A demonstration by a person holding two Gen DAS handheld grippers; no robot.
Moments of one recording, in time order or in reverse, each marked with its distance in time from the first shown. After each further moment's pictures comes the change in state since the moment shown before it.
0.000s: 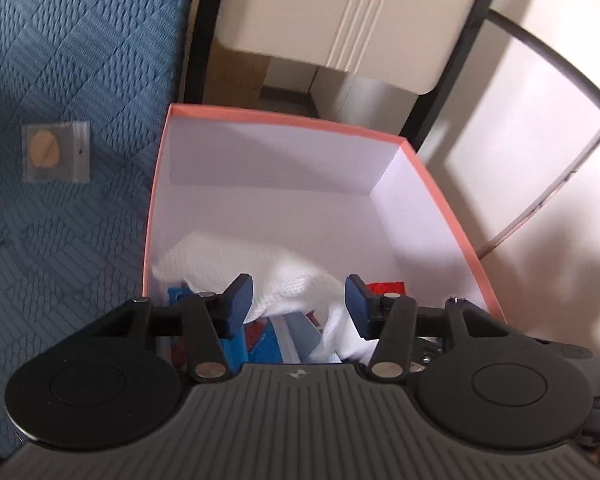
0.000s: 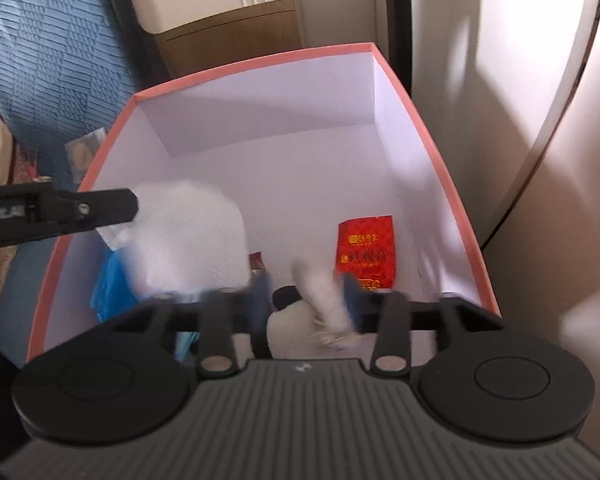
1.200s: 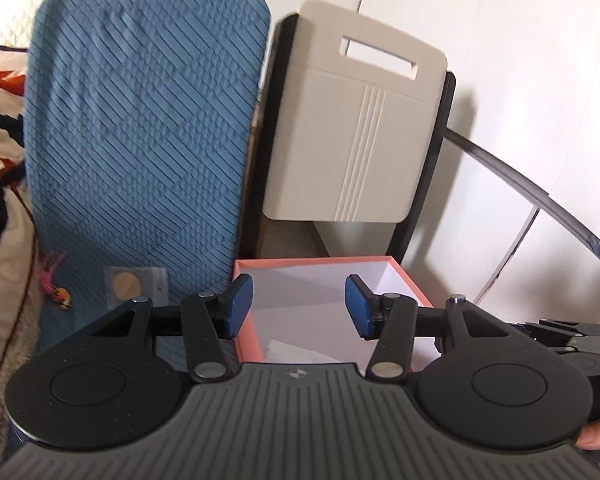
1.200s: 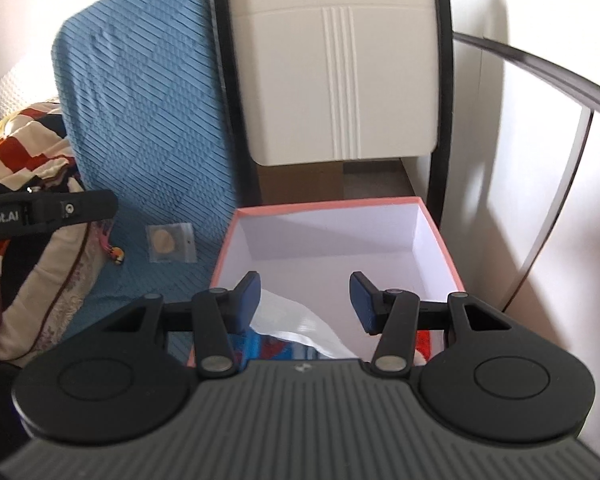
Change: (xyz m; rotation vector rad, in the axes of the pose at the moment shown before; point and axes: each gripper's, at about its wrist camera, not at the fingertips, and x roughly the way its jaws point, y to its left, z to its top) left arm -0.188 0.042 0.018 0.112 -0.329 -0.003; right arm -0.138 0.096 0.014 -0.095 -0.300 0.024
